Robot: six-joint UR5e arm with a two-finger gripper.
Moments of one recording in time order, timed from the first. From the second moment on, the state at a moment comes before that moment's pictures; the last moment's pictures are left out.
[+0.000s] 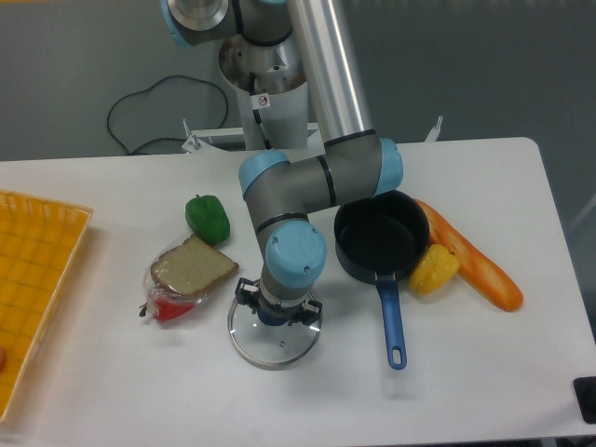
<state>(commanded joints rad) 2.35 -2.13 -1.56 -1.13 1.44 0.59</state>
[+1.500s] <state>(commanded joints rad) 2.35 -2.13 -1.50 -1.13 1.45 0.61</state>
